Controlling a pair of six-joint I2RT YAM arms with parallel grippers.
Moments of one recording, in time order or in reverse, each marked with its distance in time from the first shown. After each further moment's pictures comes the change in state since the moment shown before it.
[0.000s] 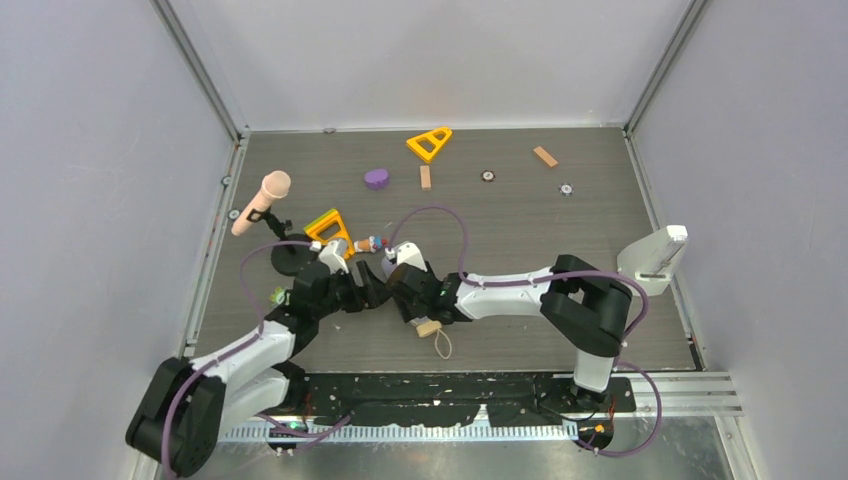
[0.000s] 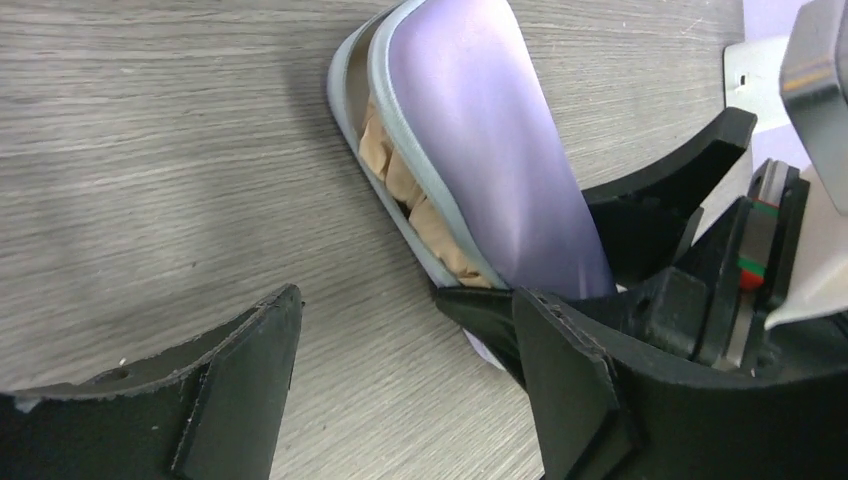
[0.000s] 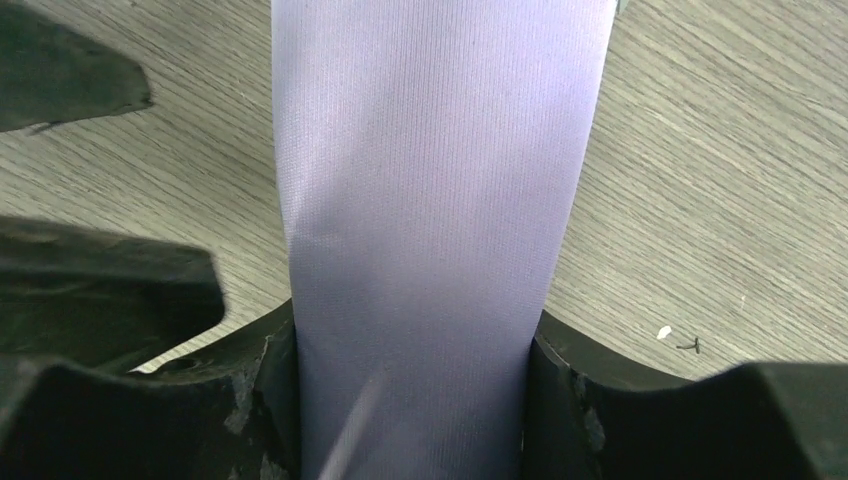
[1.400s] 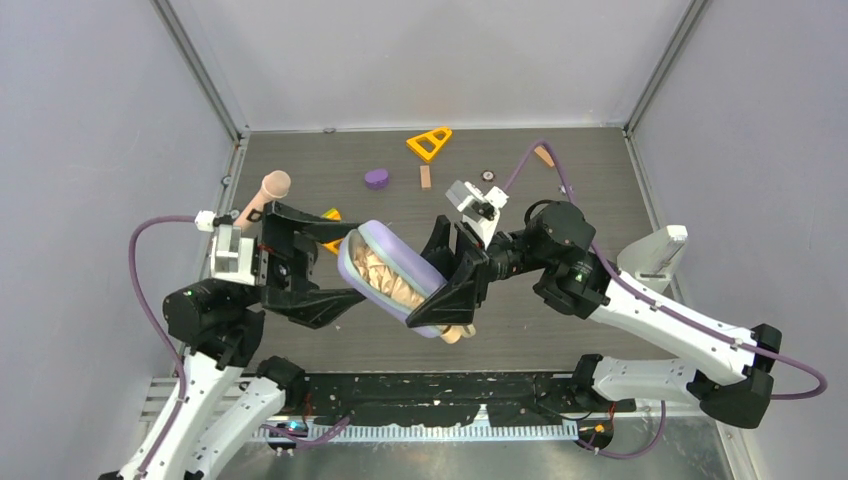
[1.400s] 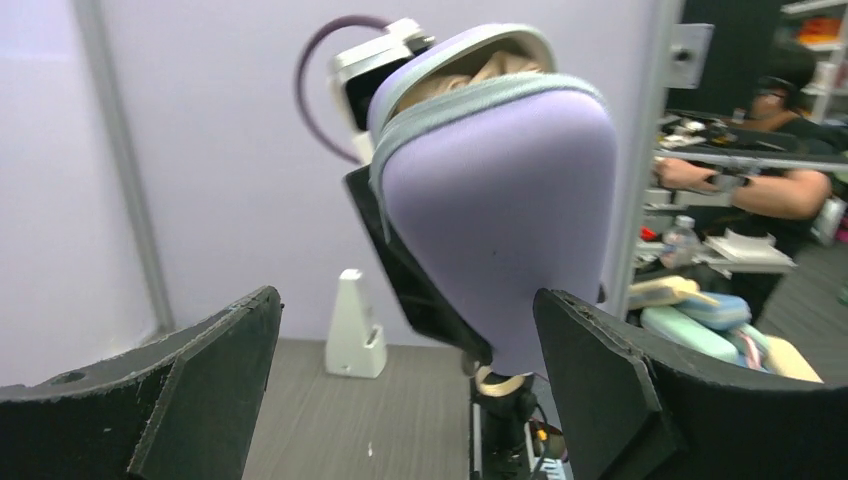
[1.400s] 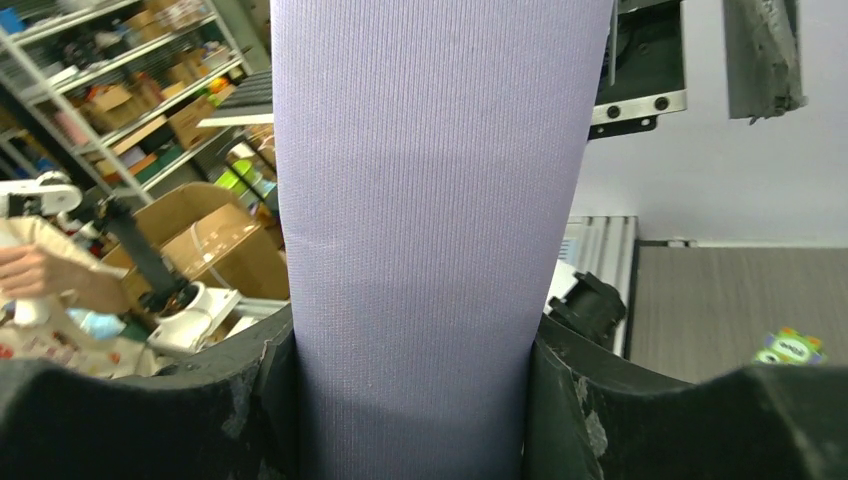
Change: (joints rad) left arm 0.024 -0.493 0.546 0.257 0.539 0.005; right arm -0.103 -0.734 0.094 0.459 -1.204 0.095
